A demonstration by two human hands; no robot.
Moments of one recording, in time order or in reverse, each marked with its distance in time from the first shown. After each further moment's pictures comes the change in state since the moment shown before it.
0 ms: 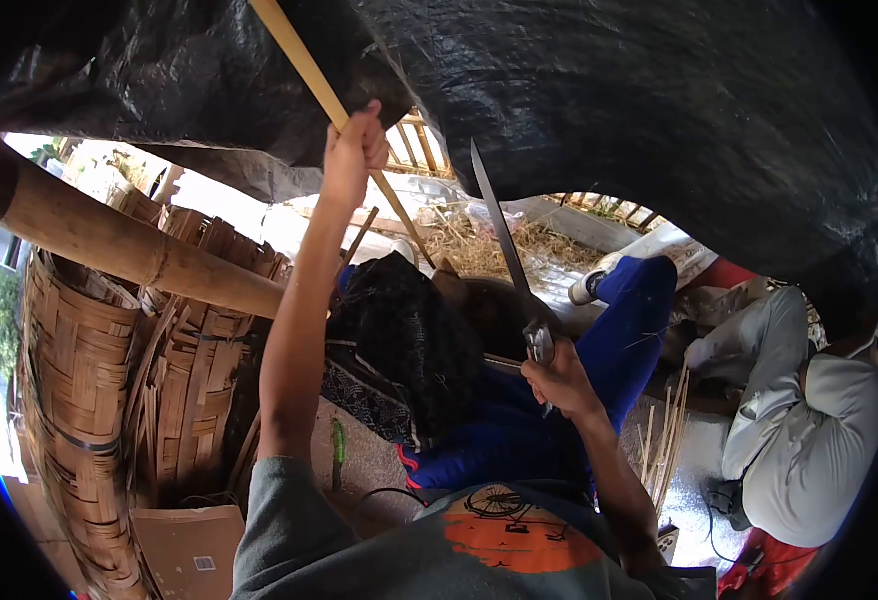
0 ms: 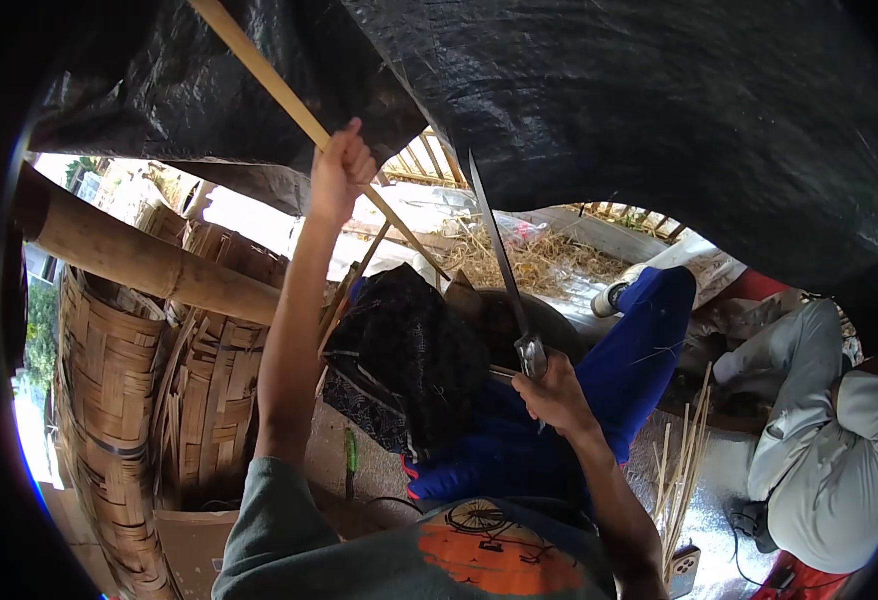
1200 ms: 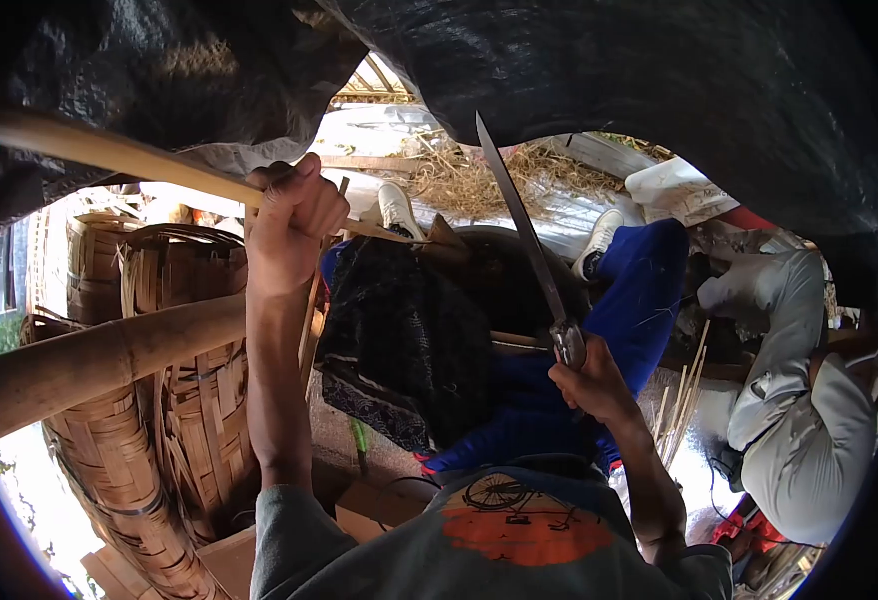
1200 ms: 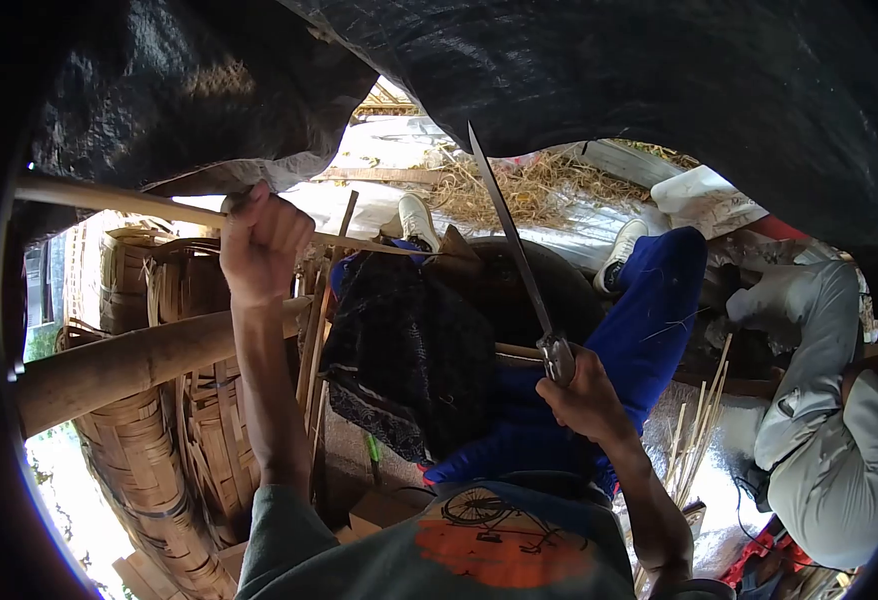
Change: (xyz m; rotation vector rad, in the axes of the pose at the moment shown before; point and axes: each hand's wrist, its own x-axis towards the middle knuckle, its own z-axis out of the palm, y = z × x) left_hand -0.008 0.003 -0.014 -0.071 -0.165 -0.211; right_hand 0.020 -0.044 -0.022 -0.065 -0.016 0.313
